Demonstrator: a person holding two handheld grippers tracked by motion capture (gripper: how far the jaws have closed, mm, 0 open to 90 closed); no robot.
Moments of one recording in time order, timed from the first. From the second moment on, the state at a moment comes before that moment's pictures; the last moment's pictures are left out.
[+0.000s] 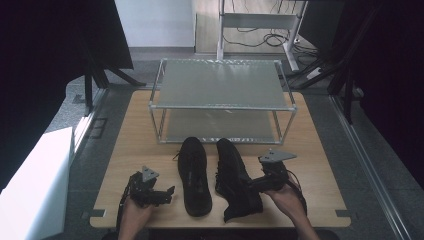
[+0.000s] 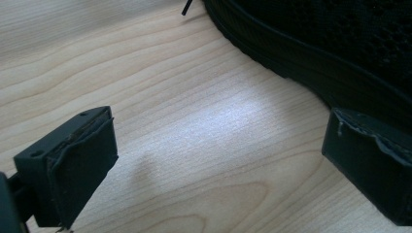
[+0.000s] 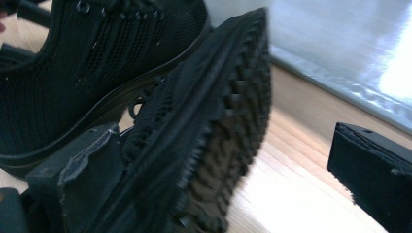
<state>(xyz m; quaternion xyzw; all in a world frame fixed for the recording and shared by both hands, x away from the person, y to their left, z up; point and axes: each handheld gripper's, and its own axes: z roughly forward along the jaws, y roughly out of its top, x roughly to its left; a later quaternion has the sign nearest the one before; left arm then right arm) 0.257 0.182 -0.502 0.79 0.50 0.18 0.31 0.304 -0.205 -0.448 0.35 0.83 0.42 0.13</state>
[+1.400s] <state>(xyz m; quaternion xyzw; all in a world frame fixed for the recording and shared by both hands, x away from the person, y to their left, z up) 0.258 0.179 -0.504 0.79 0.50 0.18 0.30 0.311 -0.260 -0.445 0.41 0.79 0.42 0.18</state>
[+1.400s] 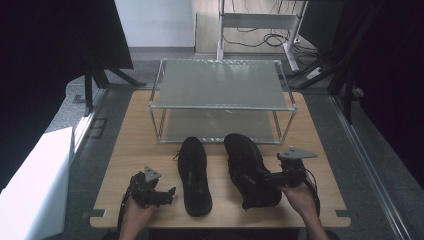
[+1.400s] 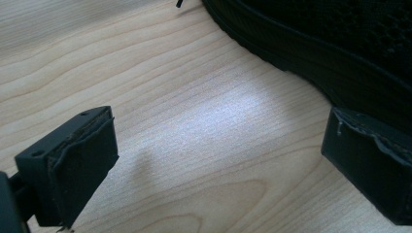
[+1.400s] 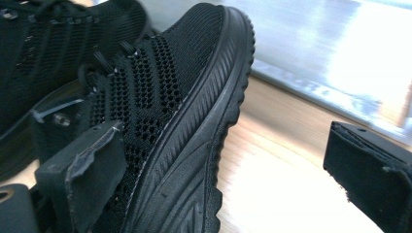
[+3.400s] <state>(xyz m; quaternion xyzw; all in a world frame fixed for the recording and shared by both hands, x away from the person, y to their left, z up) 0.260 0.136 -0.465 0.75 0.51 0.17 0.39 0.332 -0.309 -0.448 0.44 0.76 0.46 0.10</state>
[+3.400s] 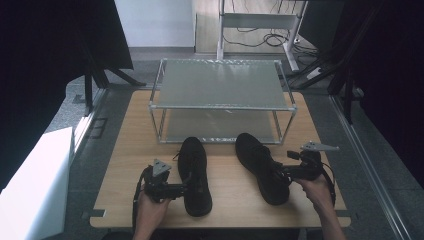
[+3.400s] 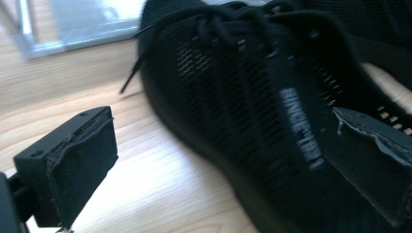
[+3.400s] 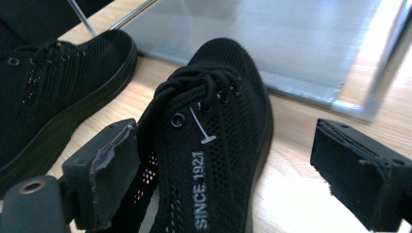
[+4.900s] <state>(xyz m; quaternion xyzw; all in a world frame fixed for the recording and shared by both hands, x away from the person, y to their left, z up) 0.298 0.150 -0.483 0.69 0.56 0.16 0.42 0.354 -0.282 -0.481 0.53 0.74 0.40 0.11</state>
